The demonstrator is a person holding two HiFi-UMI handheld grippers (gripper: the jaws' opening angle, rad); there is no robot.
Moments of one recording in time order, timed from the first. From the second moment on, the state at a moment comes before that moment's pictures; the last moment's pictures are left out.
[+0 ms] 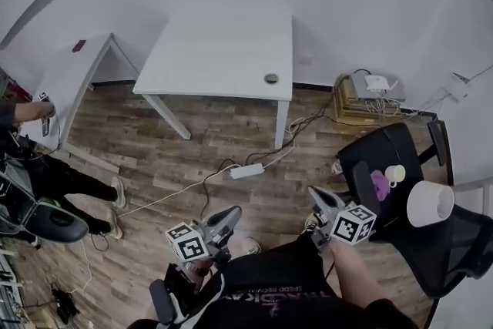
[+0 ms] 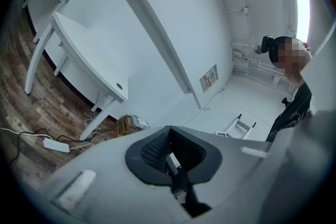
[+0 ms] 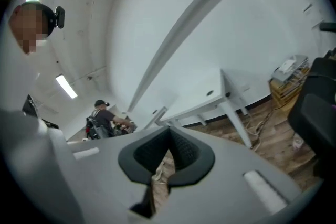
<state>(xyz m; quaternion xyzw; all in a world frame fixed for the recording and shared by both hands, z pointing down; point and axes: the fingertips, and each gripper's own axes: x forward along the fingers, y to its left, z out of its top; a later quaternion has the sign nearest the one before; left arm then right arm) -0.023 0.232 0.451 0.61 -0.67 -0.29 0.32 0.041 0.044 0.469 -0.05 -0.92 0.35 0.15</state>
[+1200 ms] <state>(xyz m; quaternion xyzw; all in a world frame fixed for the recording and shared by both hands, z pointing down) -0.036 0.278 0.452 0.59 -0.68 -0.32 0.30 0.024 0.240 0.455 -0.32 -0.86 0.31 0.24</state>
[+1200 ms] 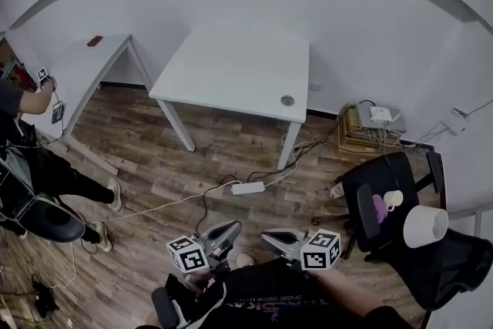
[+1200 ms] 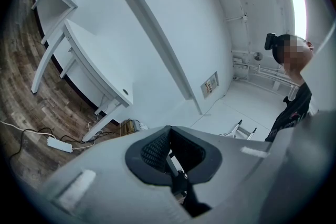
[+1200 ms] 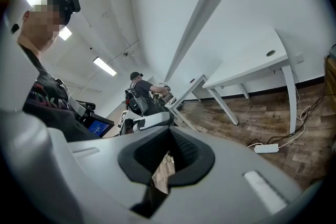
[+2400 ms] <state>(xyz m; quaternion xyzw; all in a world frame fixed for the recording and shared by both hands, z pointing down) -0.031 0.291 0.454 0.59 -0.67 -0.32 0.30 0.026 0.254 0.448 -0.30 -0.89 0.26 0.23</state>
